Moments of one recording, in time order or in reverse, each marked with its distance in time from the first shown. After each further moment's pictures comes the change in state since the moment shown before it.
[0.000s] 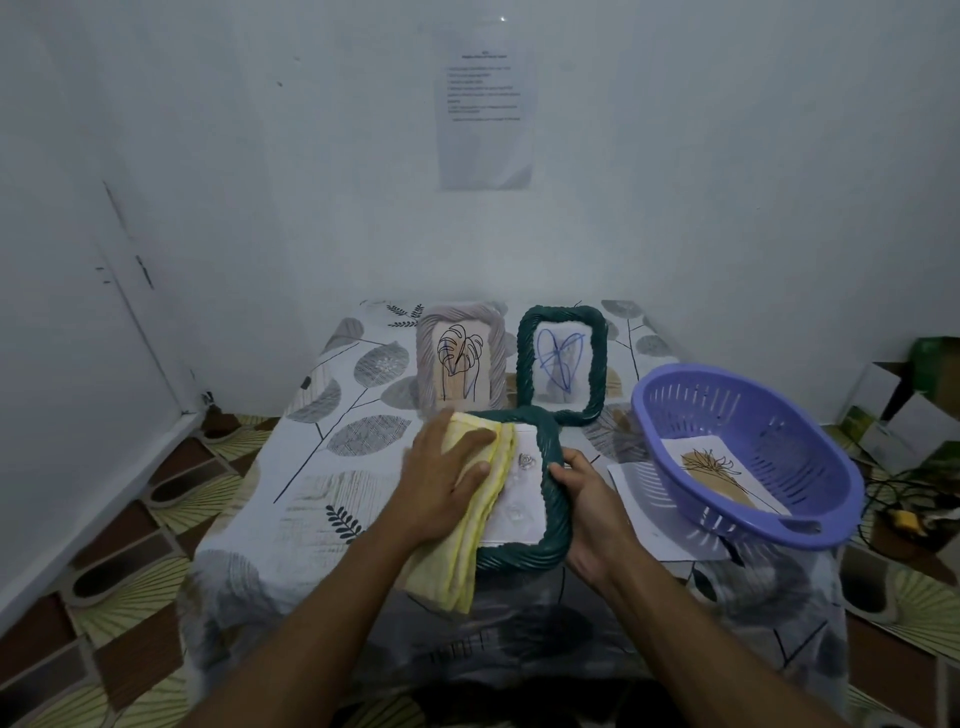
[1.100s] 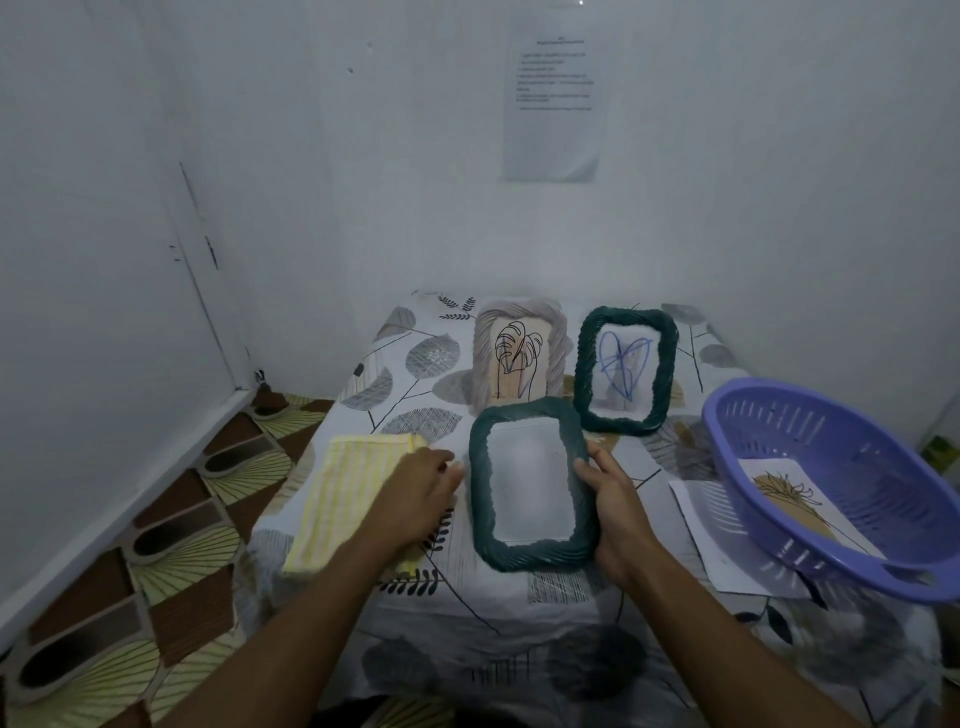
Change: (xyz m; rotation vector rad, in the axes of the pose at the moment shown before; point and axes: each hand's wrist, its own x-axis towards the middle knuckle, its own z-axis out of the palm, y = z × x) left_hand -0.026 -0.060 -0.034 -0.057 -0.010 -0.227; right_hand 0.028 0.019 0.028 -0.226 0.038 -0.039
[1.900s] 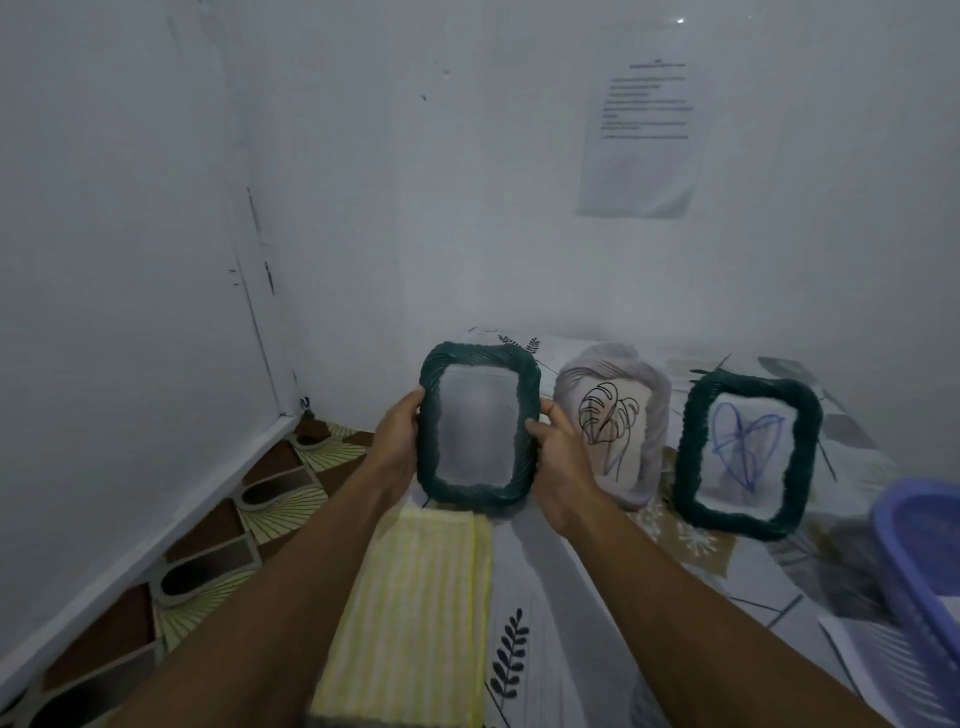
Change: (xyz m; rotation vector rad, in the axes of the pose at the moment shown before) left_hand 0.129 -0.057 -0.090 -1.126 0.231 -0.376; right_hand 0.132 -0.009 0.163 -0.028 -0.170 -0.043
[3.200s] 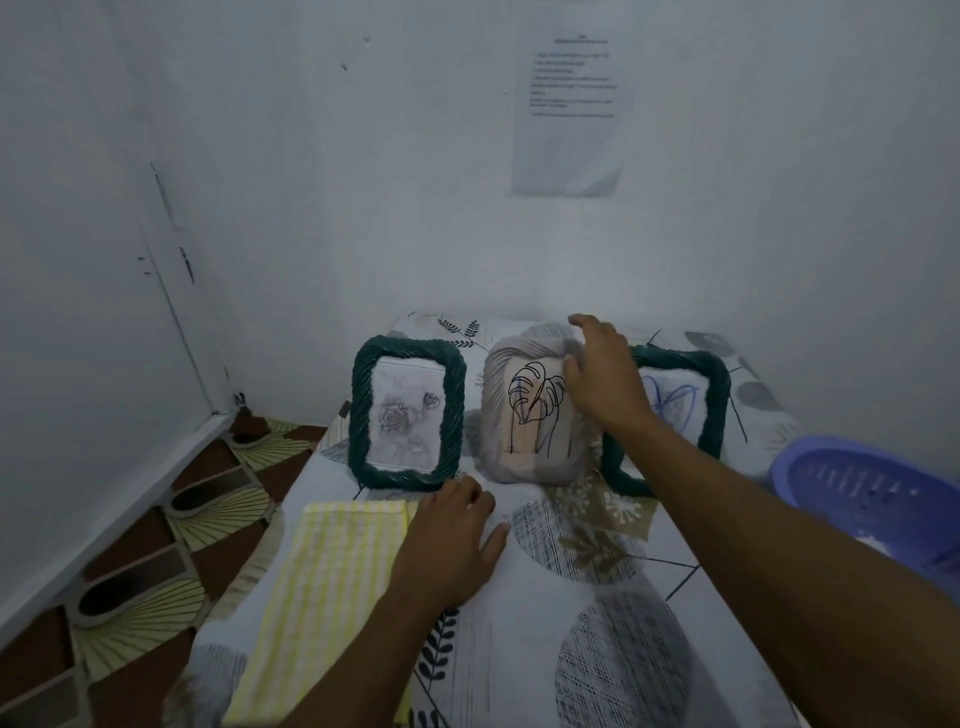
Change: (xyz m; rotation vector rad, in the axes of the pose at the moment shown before) left_hand -0.051 -0.130 0.064 1.449 -0.143 0.846; right_hand 0.032 -0.087 -0.105 -1.243 0.228 -0.623
